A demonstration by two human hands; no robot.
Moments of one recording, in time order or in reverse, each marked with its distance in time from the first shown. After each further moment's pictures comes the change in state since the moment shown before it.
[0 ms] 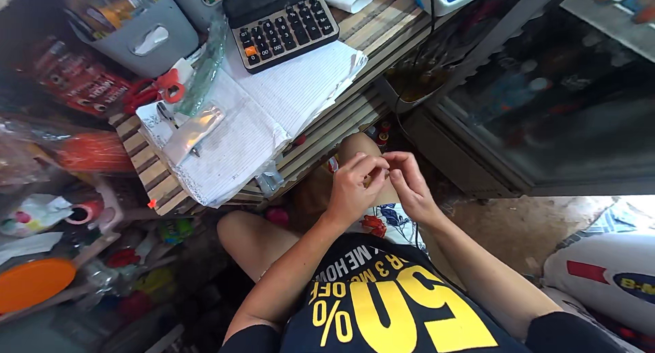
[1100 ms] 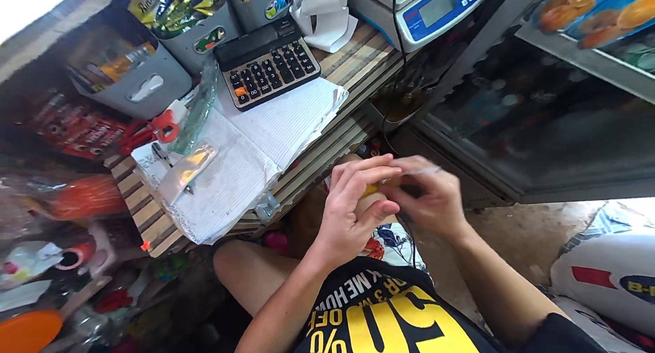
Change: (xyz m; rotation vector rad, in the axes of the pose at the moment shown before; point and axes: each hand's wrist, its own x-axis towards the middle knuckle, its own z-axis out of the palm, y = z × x) left_hand 0.026 0.052 -0.035 -0.198 -0.109 0.108; right_hand 0.036 -0.057 -0.026 -0.315 0.139 -0.308
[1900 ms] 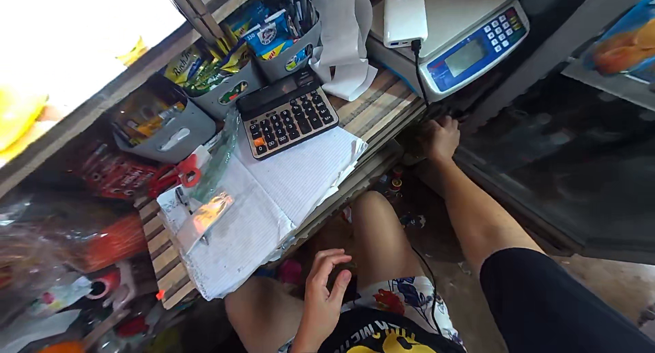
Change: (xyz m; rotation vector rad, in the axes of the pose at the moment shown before) left_hand -0.092 -0.065 -0.027 0.171 0.143 -0.472; right_hand 0.123 0.294 -0.027 -0.761 0.067 0.626
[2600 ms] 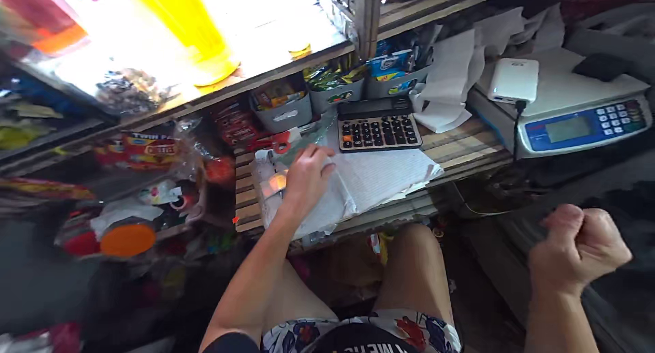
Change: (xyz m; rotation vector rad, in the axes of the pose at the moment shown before) left_hand 0.120 0.098 -0.155 0.811 0.324 0.171; right_hand -0.138 -0.097 -0.141 0.621 0.504 -0.609
